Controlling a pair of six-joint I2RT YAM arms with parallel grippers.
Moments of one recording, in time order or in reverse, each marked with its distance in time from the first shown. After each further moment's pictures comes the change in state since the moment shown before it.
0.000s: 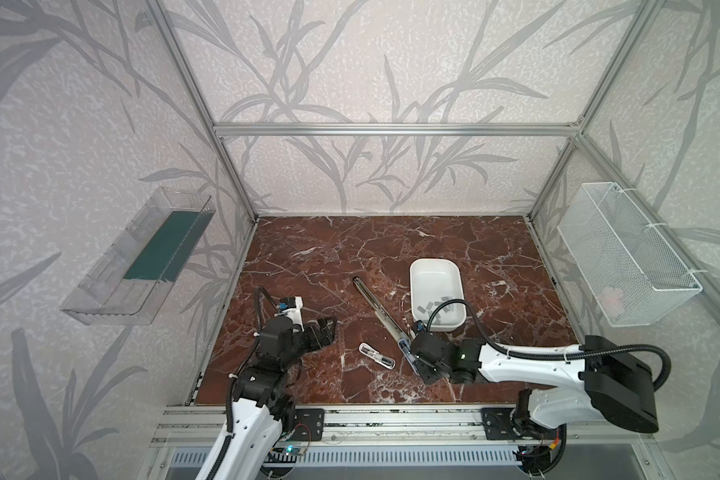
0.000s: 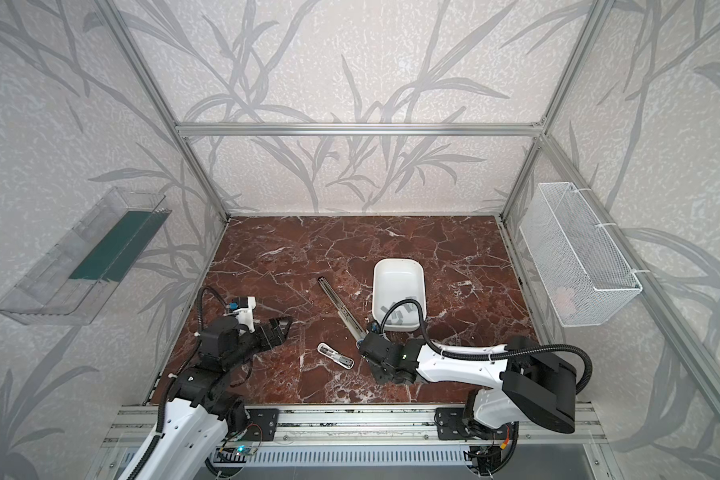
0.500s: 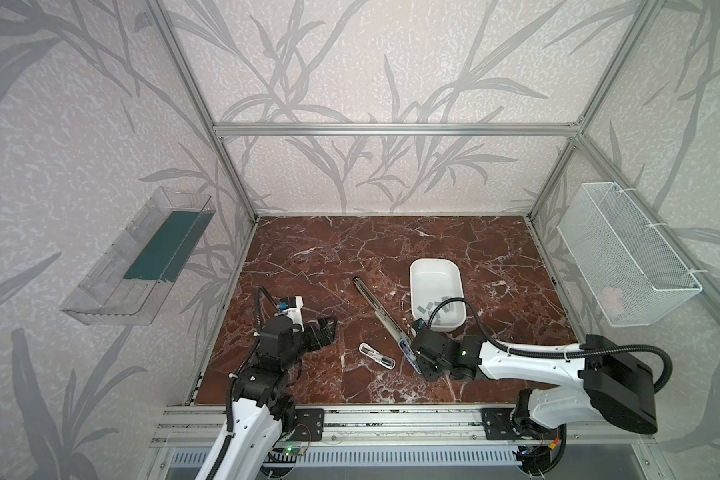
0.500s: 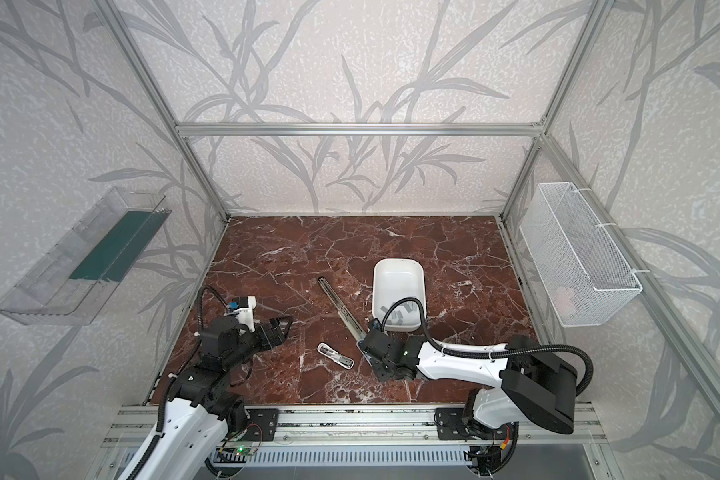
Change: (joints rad) left arm 0.000 0.002 0.000 0.006 0.007 0.000; right arm -0.036 0.000 0.001 -0.013 -0.011 -0.045
